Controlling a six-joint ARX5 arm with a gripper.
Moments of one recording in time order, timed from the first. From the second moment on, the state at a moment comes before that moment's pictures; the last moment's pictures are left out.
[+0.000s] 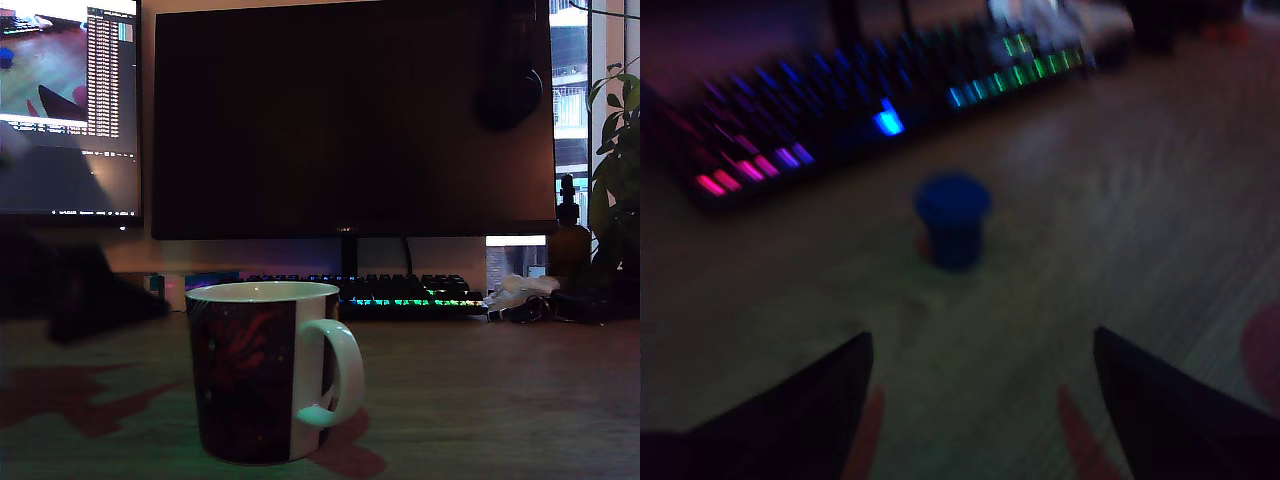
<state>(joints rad) -0.31 1.70 0.24 1.14 0.44 0.13</state>
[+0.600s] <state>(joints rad) -0.37 1.95 0.47 1.14 0.46 0.15</state>
